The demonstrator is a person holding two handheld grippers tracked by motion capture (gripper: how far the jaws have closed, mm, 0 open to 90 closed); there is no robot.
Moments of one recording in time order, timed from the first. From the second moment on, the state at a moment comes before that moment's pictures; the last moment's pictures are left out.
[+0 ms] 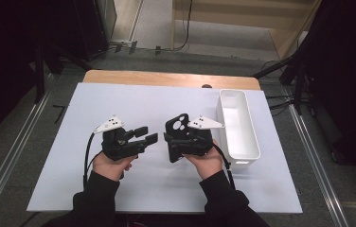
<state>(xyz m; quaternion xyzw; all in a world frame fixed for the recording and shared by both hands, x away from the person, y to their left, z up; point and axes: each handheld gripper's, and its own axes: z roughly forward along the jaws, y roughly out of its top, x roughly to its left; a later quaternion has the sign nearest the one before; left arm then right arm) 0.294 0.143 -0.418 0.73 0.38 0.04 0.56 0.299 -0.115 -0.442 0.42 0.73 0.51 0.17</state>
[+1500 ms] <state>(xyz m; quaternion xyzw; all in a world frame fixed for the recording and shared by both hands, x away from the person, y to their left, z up) 0.282 0.185 -0.462 0.77 0.34 0.01 0.54 0.297 -0.131 -0.426 0.41 0.74 0.52 0.16</state>
